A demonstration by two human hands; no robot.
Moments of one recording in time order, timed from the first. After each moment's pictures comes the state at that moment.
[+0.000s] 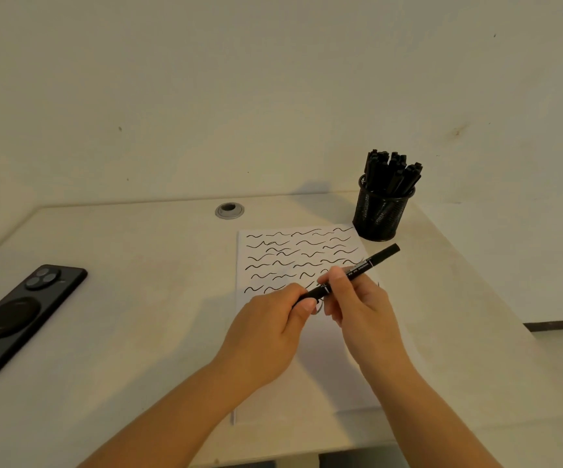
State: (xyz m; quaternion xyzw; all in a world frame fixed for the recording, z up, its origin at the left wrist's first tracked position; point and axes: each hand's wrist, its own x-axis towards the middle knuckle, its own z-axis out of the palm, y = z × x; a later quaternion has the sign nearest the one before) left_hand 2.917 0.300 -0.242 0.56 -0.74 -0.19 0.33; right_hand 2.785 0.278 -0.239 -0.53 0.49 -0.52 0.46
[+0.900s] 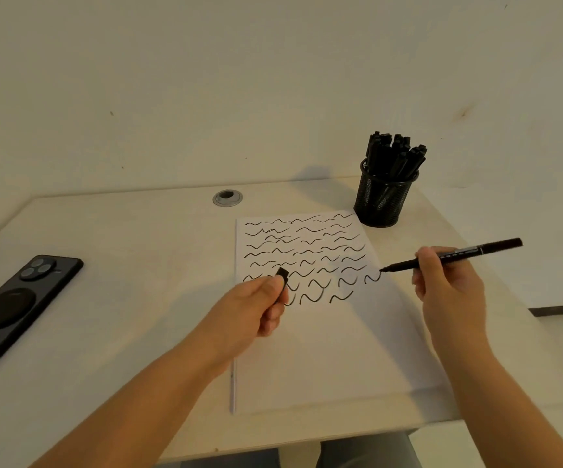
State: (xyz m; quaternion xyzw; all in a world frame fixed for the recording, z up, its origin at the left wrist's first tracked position) left_hand 2.938 0.296 -0.245 0.52 -0.49 -0.57 0.40; right_hand 2.707 0.253 -0.256 -0.46 0.55 -0.61 0.32
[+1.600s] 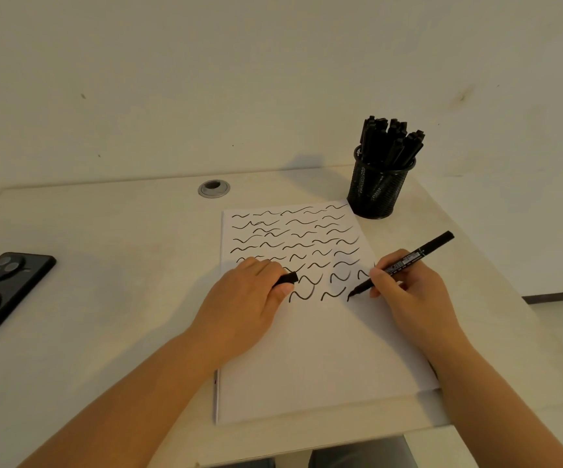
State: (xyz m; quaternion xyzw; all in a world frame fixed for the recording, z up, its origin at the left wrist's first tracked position) left_hand 2.936 0.267 -0.266 0.56 -0.79 -0.09 0.22; right_hand 2.709 0.244 -0.272 -0.61 0.55 -0.46 0.33
